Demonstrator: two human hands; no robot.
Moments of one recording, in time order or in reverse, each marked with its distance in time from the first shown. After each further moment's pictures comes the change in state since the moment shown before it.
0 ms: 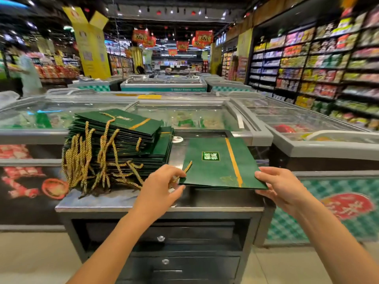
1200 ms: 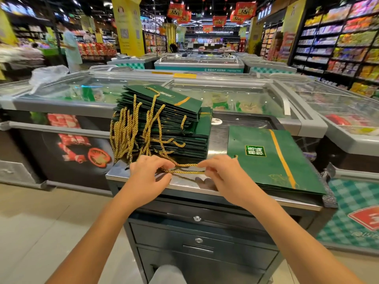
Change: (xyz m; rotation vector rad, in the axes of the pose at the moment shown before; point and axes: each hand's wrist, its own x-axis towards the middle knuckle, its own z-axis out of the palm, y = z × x) left_hand -0.061 -0.076 -0.072 0.166 -0.066 -0.339; right_hand -0.005 0.034 0.182 -1.071 -0.459 -0.723
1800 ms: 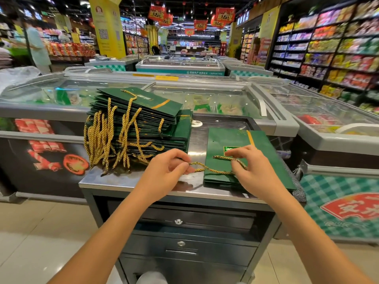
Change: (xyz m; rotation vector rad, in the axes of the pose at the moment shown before) left_hand 0.026 0.079 0.026 -0.622 -0.087 0.048; right_hand -0.043 0.059 -0.049 0.128 0.317 0.237
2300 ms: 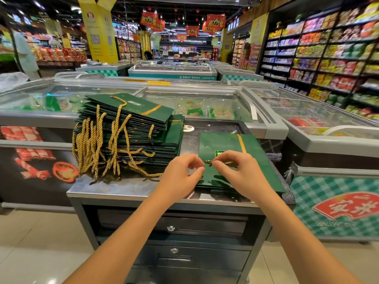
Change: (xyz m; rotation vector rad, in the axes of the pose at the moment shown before) left_hand 0.033 -0.002 0.051 0.295 0.013 0.128; right_hand 0.006 -0.001 0.000 0.179 0.030 -0.027
